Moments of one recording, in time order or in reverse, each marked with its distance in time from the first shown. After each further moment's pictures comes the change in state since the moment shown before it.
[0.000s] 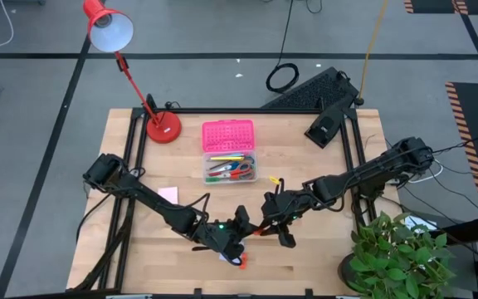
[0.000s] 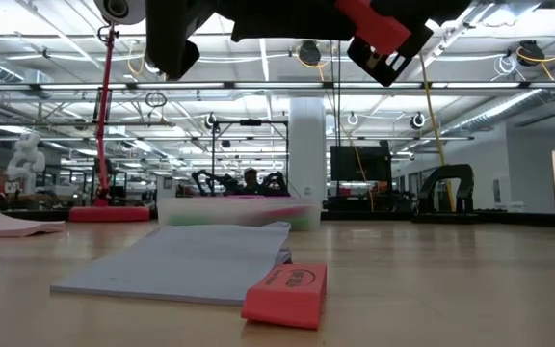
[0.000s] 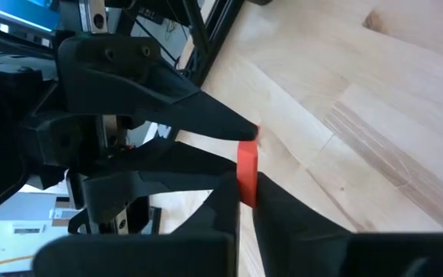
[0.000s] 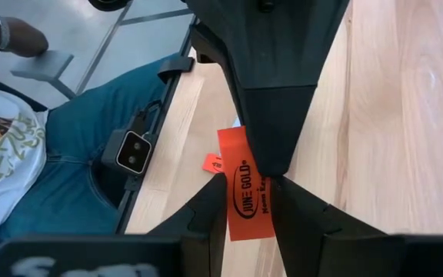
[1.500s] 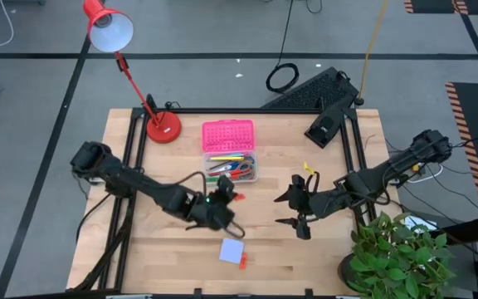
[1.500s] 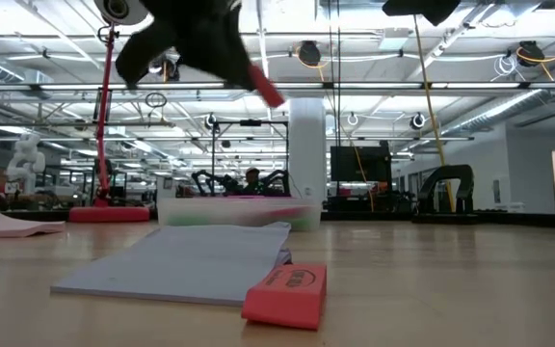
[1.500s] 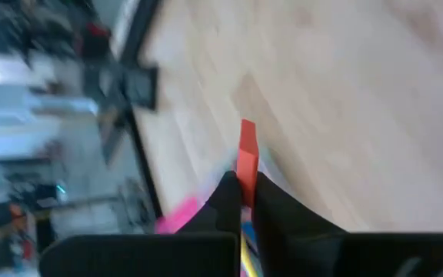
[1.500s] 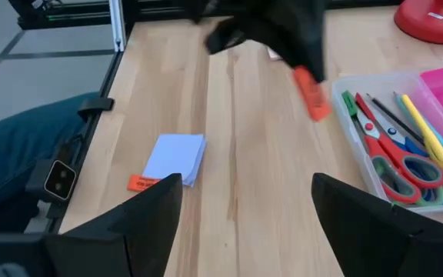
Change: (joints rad) left arm 0.107 -0.197 -0.001 -0.590 -0.148 -0.230; right arm 0.146 -0.281 0.000 -0.265 0.507 0.008
